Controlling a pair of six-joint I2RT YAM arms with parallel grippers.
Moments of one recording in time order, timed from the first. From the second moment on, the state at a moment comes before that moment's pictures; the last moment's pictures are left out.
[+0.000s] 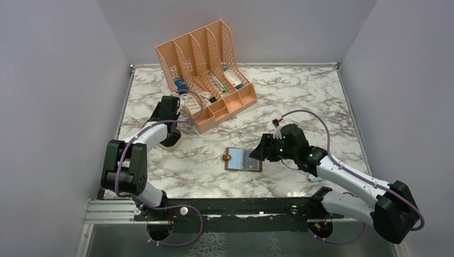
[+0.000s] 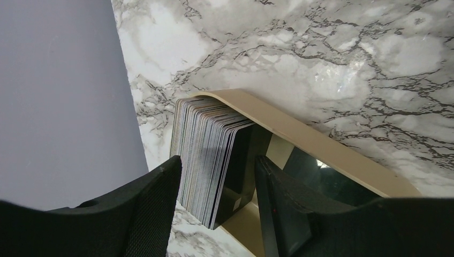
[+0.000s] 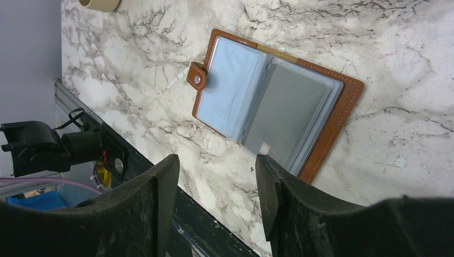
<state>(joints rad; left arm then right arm) -0.15 1.51 0.83 -0.15 -0.49 0.41 0.66 1.03 0.53 -0.14 -0.25 0.70</state>
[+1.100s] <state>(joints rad) -0.15 1.54 0.82 -0.13 -0.57 0.46 0.66 0.98 0.53 -0.18 -0.23 0.69</state>
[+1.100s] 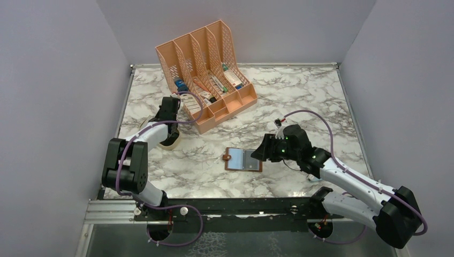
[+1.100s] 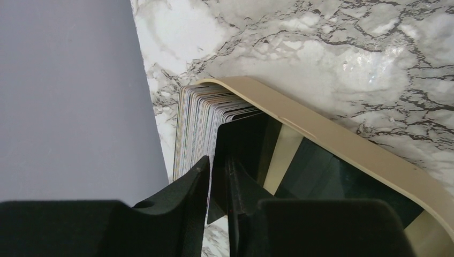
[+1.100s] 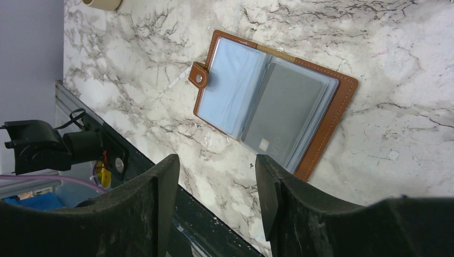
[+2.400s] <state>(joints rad) -0.16 1.06 0.86 -0.36 -0.13 0.04 0.66 1.00 0.53 -0.24 -0.19 0.69</state>
